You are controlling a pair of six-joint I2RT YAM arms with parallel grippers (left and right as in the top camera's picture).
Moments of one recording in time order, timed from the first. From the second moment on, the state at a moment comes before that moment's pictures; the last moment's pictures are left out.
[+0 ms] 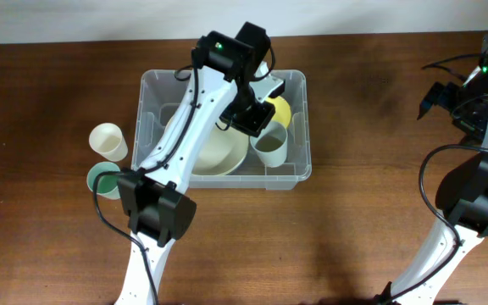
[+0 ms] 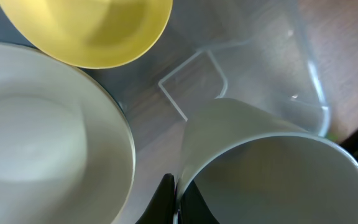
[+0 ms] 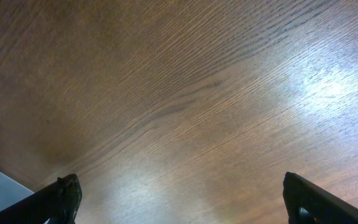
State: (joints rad) left arm -0.51 2.32 2.48 -1.65 0.28 0.11; right arm -0.41 2.25 2.30 -1.68 -0.07 0.28
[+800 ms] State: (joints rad) left arm -0.51 2.32 2.26 -1.36 0.24 0.10; right arm -0.41 2.25 2.30 -1.68 -0.07 0.28
